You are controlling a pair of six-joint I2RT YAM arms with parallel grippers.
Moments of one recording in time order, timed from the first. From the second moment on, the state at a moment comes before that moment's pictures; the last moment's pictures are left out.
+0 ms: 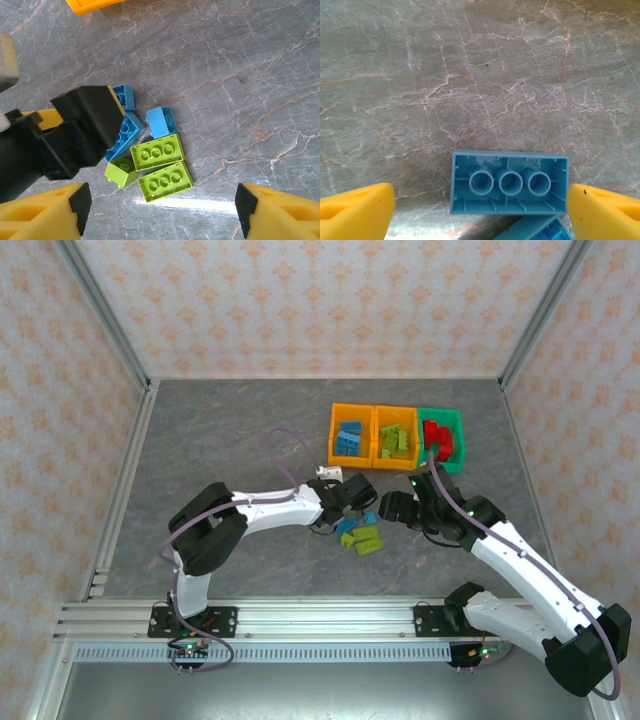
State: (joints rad) left arm -0.93 1.94 1.32 -0.59 -0.39 -1.07; right arm 0.56 0.93 0.82 -0.86 -0.02 0.75
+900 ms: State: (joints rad) left arm -0.89 2.01 1.34 -0.48 -0.27 -0.98; right arm 0.56 0.90 0.76 -0.82 -0.07 0.77
